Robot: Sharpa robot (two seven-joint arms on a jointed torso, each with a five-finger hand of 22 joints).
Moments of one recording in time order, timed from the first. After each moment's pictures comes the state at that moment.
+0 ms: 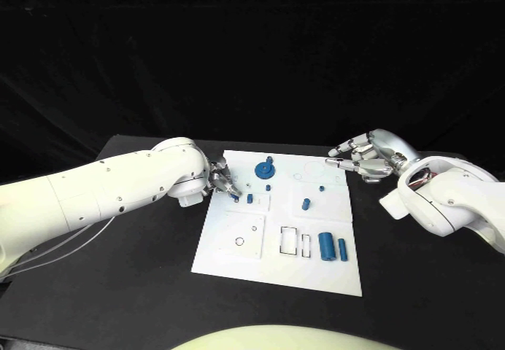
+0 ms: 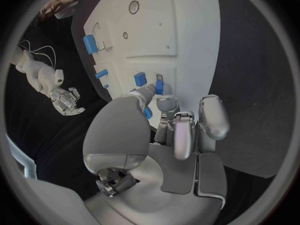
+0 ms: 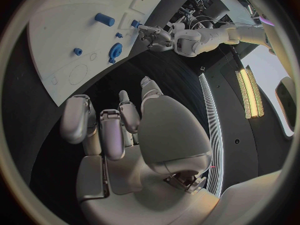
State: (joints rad) left arm 1.22 -0.71 0.00 1.35 -1.06 0.10 -0.60; left_hand 1.25 -0.12 0.47 0.16 0.11 0.95 0.04 0.55 0.58 1.29 -0.03 1.03 0.93 1.47 -0.08 1.54 1.31 0.10 1.35 0.02 1.34 1.16; right arm 1.31 -0.94 -0.13 1.64 -0.83 -0.44 -0.02; right_hand 1.37 -0.04 -0.07 0.25 0.33 0.95 0.15 0.13 0.19 1.30 0.07 1.29 1.26 1.46 0.00 1.45 1.31 0.08 1.37 0.10 1.20 1.29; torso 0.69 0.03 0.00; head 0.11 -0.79
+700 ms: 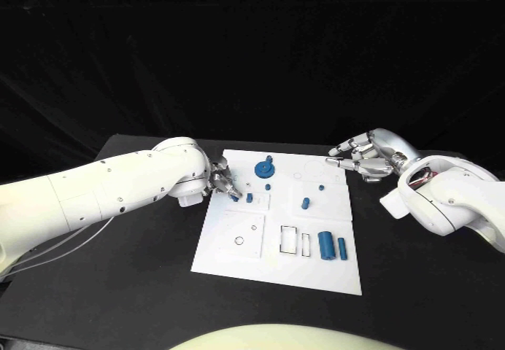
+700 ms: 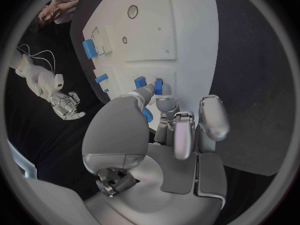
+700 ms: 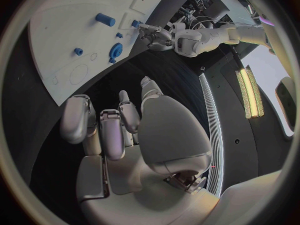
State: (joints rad) left arm 1.22 -0.70 0.00 1.36 -1.08 0.13 -0.61; left_hand 1.23 -0.13 0.48 0.17 0.11 0.96 0.04 0.55 0.58 1.29 -0.03 1.03 0.93 1.47 -0.08 1.54 1.31 0.10 1.36 0.02 1.35 1.17; right arm 1.30 -0.95 -0.13 1.64 -0.83 -0.44 -0.02; right_hand 1.37 -0.04 -0.07 0.25 0.33 0.95 0.15 0.13 0.19 1.30 0.07 1.29 1.26 1.46 0.00 1.45 1.31 0.08 1.37 0.10 1.20 1.29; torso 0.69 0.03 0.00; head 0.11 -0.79
